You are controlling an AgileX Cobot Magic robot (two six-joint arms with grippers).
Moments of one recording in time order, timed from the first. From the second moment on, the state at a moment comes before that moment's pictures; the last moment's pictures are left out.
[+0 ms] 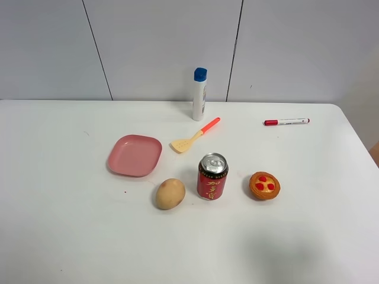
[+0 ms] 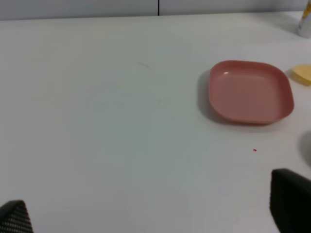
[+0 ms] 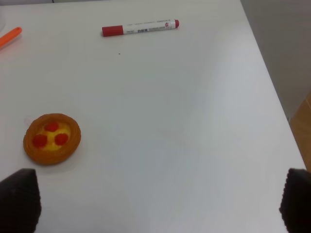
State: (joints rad) left arm 0.01 -0.01 -0.51 -0.04 1.06 0.00; right arm 0.01 0.00 -0.49 -0.07 1.07 0.12
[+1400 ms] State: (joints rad) left arm 0.01 0.19 -0.60 -0.12 0.89 -0.01; right arm 0.01 0.00 -0.49 -0.07 1.07 0.12
